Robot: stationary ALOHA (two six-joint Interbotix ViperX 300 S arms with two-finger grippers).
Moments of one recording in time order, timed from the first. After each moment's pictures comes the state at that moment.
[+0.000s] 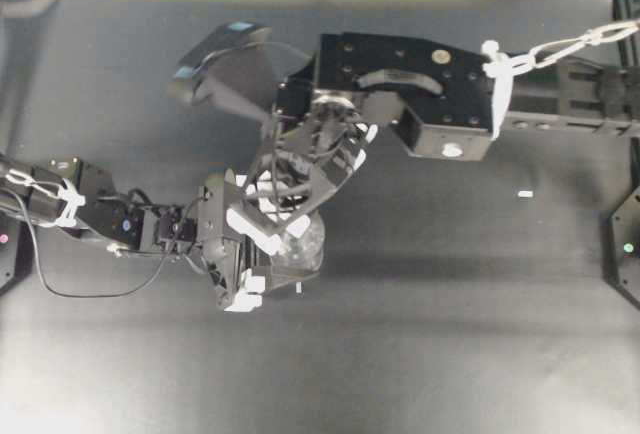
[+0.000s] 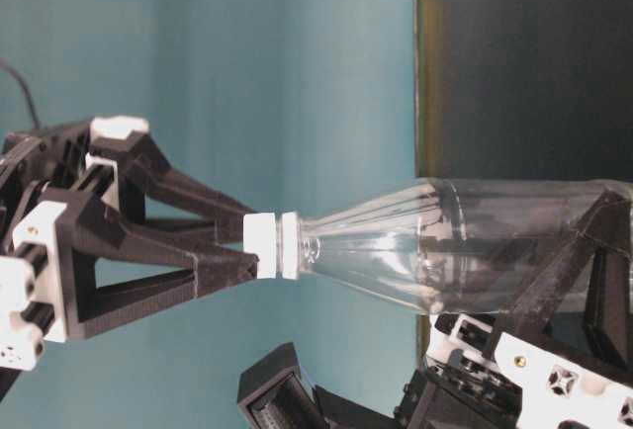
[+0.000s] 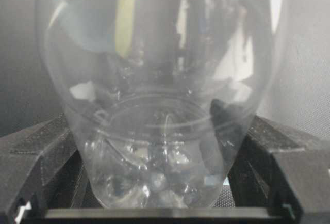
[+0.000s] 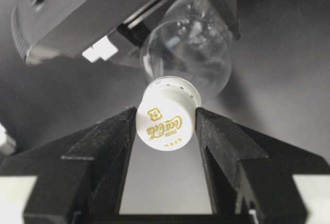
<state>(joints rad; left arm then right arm) -0.02 0.29 0.85 0.04 -0.76 -0.10 0.00 0.35 -0.43 0.17 1.45 0.38</state>
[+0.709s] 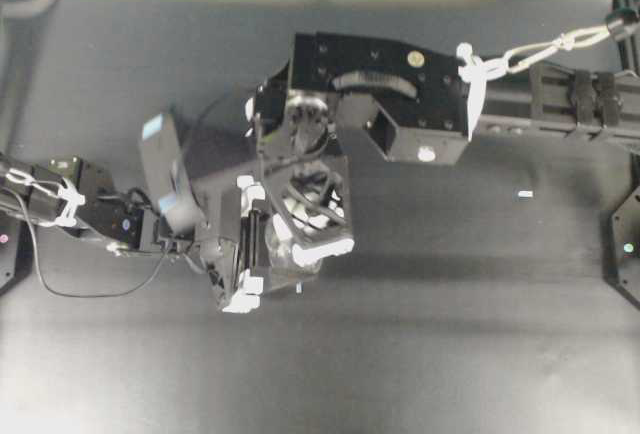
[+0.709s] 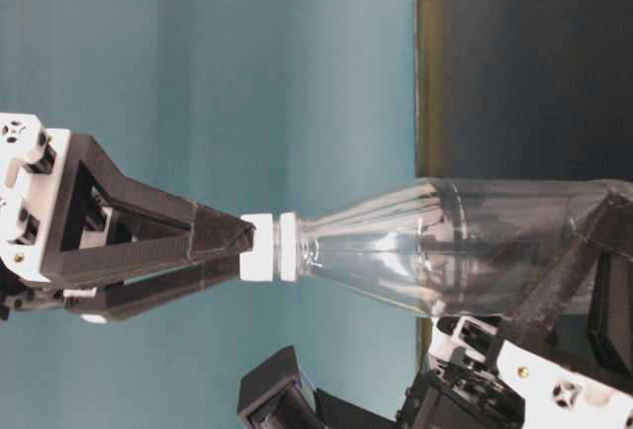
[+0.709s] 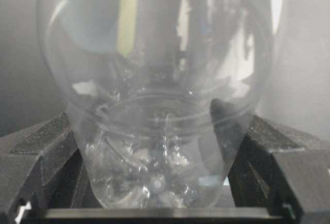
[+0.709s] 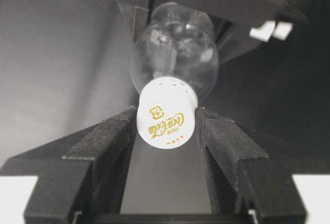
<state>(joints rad) -0.02 0.29 0.86 0.04 -0.76 -0.10 0.02 0.39 -0.51 0.16 1.52 -0.44</state>
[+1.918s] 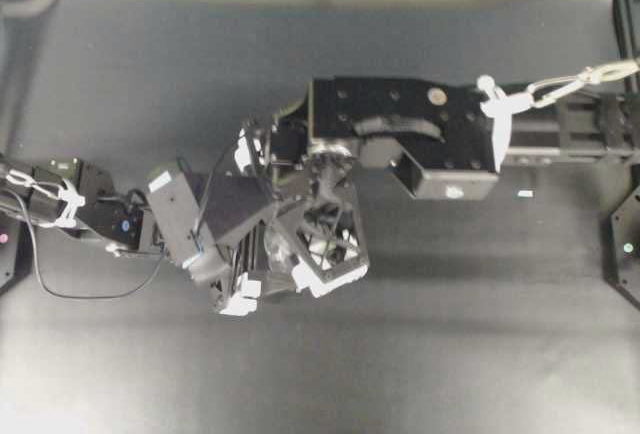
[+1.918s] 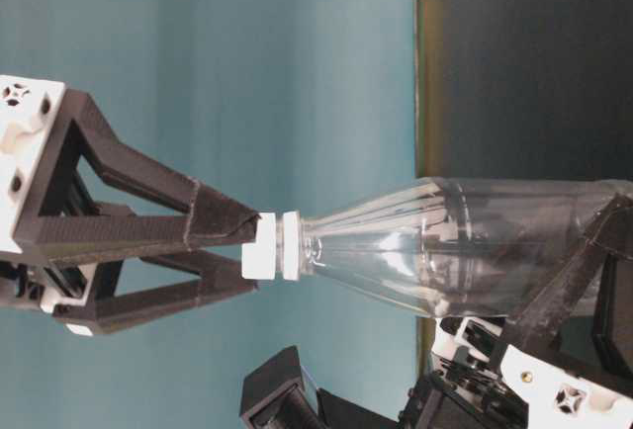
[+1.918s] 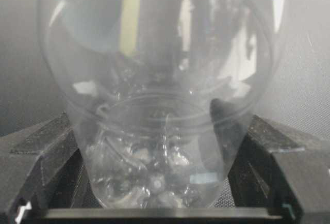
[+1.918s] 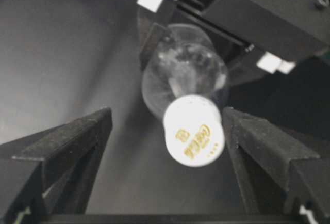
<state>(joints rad) -0.02 0.30 0.86 0.05 -0.76 -0.09 0.07 0.32 -0.41 0.11 1.41 -0.41</state>
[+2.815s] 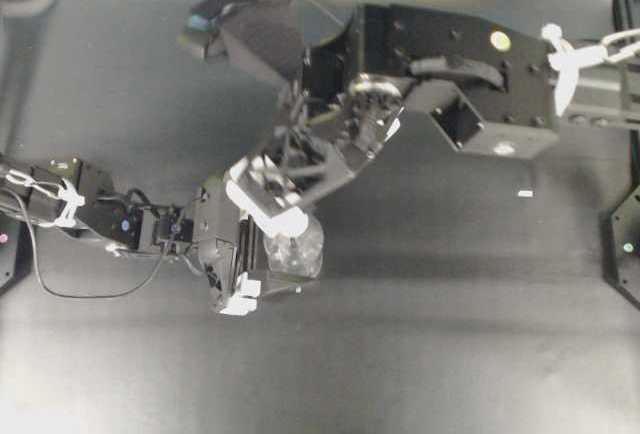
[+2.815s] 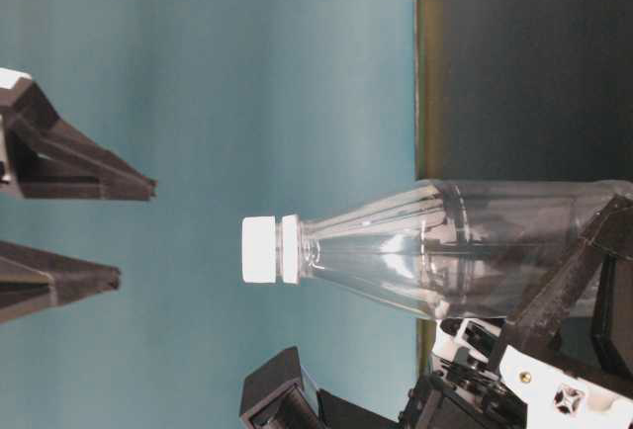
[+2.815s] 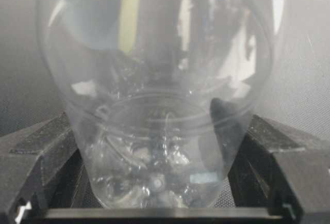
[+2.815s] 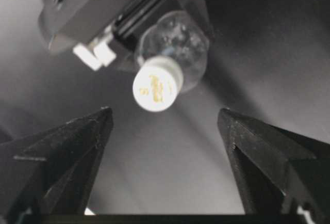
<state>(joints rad) -0.02 0.29 0.86 0.05 -0.75 -0.10 0.02 0.28 -0.49 0.05 1.48 0.78</state>
